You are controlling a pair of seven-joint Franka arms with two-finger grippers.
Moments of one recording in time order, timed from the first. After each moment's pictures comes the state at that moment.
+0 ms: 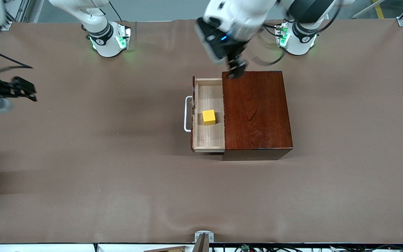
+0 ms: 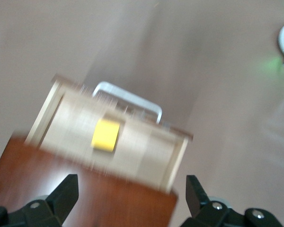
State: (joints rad) left arm -0.25 0.31 -0.62 -1.43 -0.06 1.85 0.39; right arm 0.00 0.11 -0.01 -1.40 -0.07 1.43 -0.36
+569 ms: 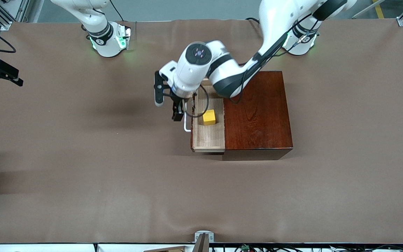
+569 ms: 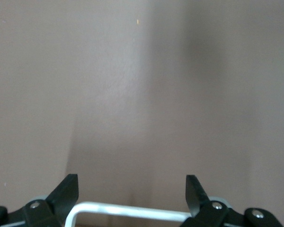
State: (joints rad) left arm -0.55 0.74 -0.46 -1.33 0.16 2.29 0.57; right arm -0.11 -0.15 -0.03 -1.77 0.03 1.60 -0.14
